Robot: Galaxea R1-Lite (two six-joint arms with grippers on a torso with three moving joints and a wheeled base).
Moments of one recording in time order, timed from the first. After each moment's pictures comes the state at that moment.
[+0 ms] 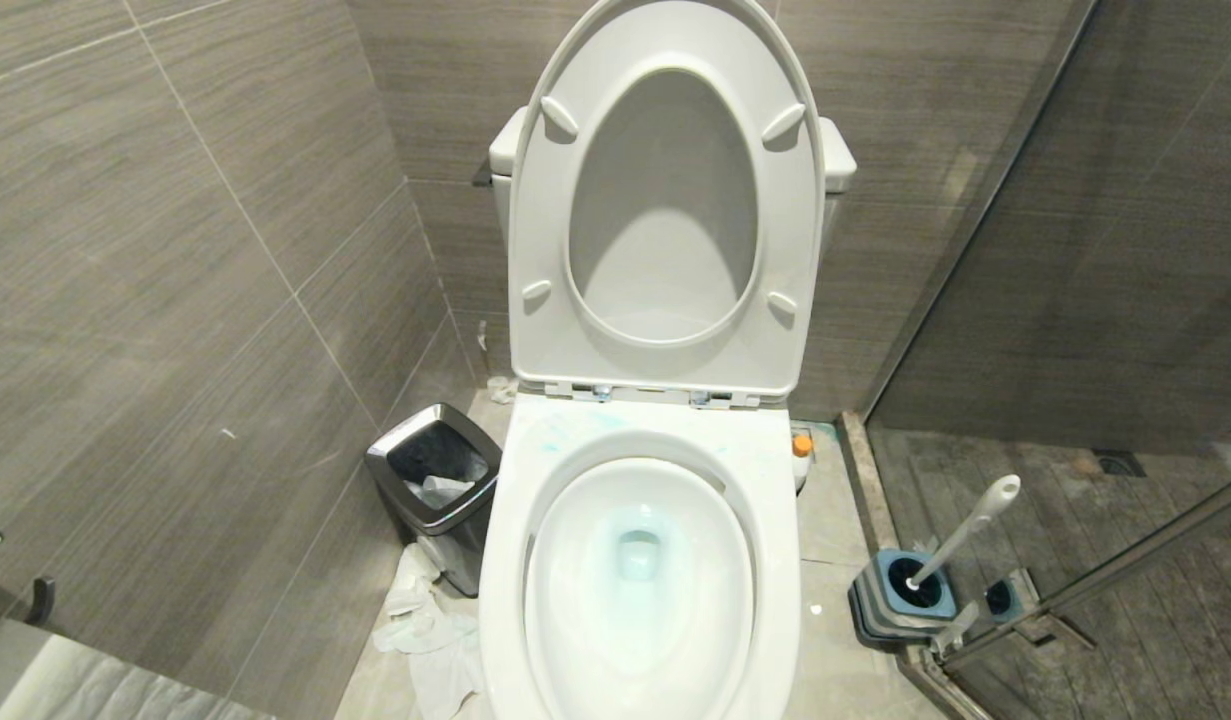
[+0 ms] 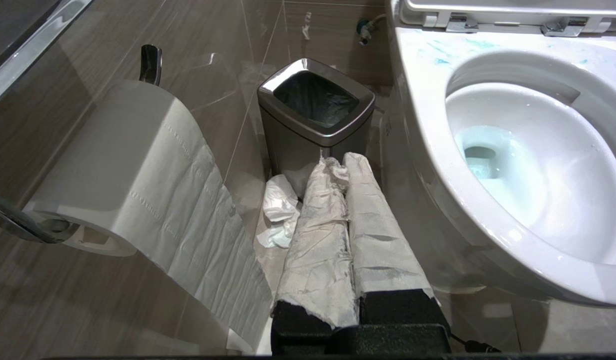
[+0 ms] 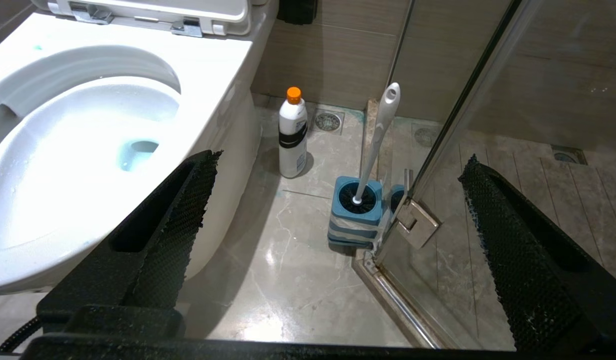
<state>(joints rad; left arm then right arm) 0.00 0.00 0.00 -0.01 0.00 0.00 -0.01 0.00 0.00 -0.03 0.01 -0.01</state>
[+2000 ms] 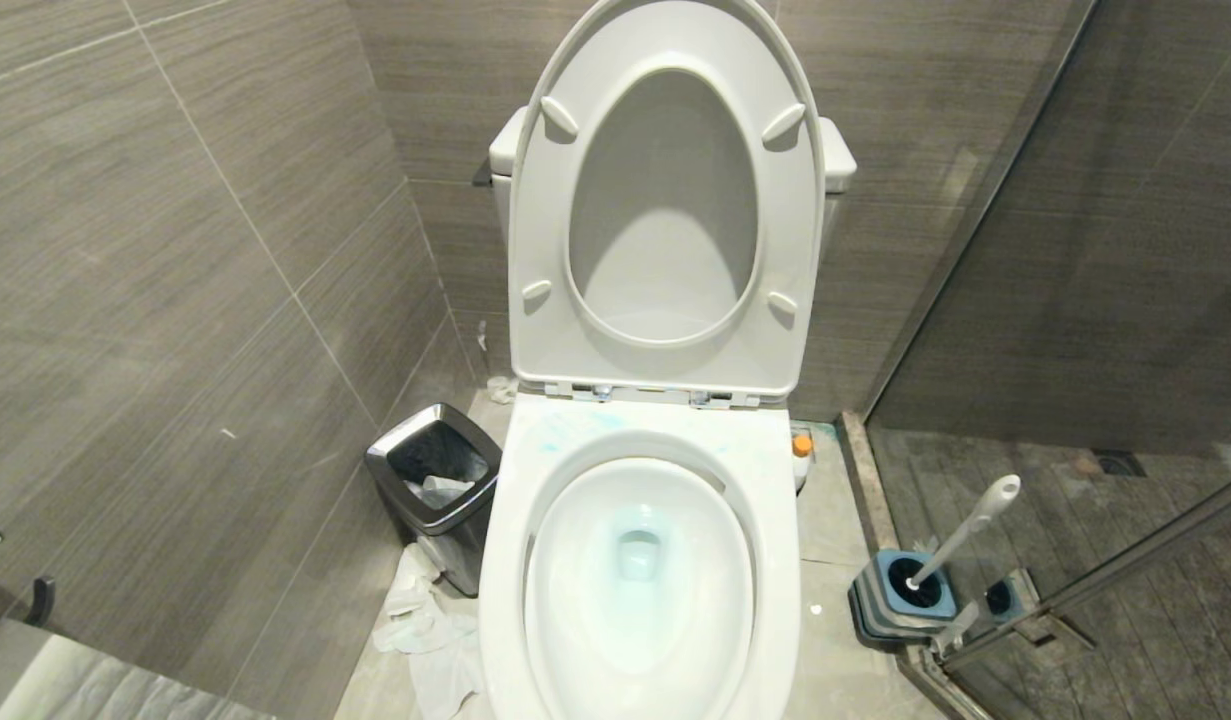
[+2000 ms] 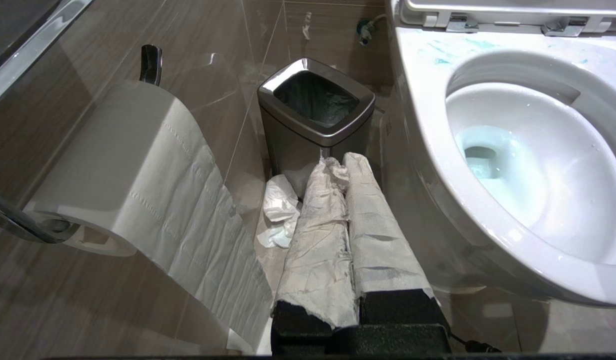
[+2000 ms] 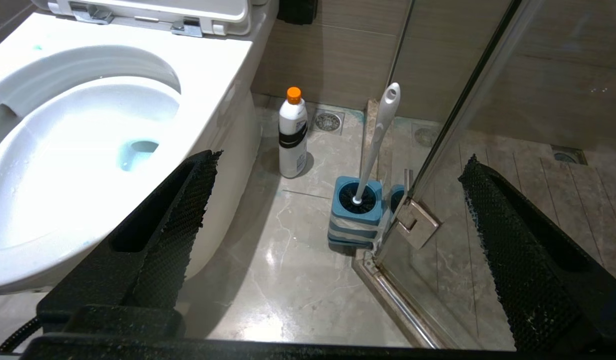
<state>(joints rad) 0.00 0.00 0.00 -0.01 0.00 0.00 -0.01 0.00 0.00 -0.03 0.01 -0.01</state>
